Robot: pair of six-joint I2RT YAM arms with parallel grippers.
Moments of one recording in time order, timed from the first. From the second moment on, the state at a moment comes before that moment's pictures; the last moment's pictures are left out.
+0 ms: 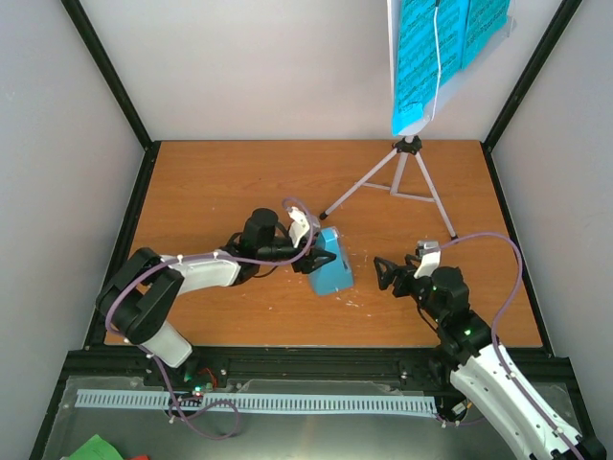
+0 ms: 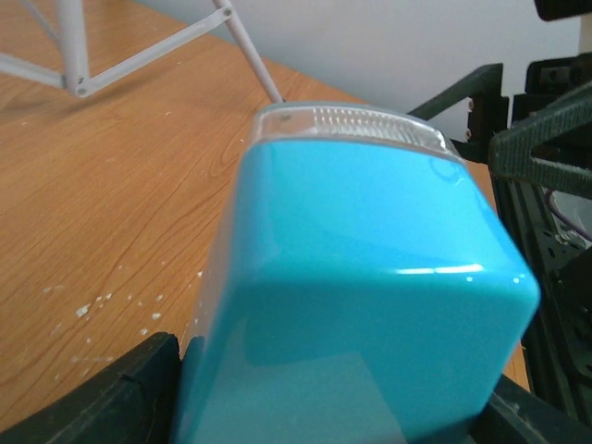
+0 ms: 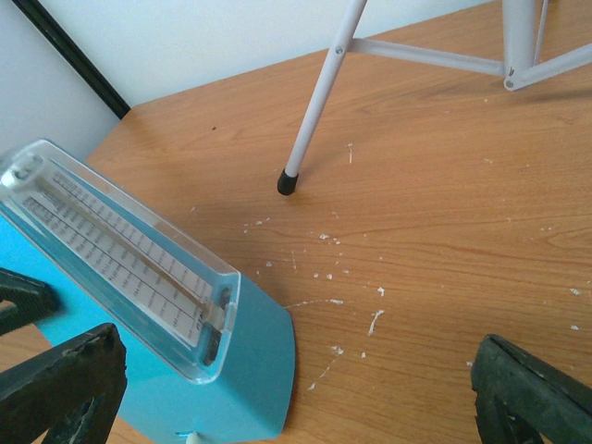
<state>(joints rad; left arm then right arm) -0.65 1.59 0.71 0.50 0.68 -0.04 0.43 0.41 0.23 -0.15 -0.06 0.43</state>
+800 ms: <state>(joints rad) -0.60 1.52 0.82 0.16 0.45 -0.45 0.62 0.90 0.40 -0.11 -0.24 0.40</state>
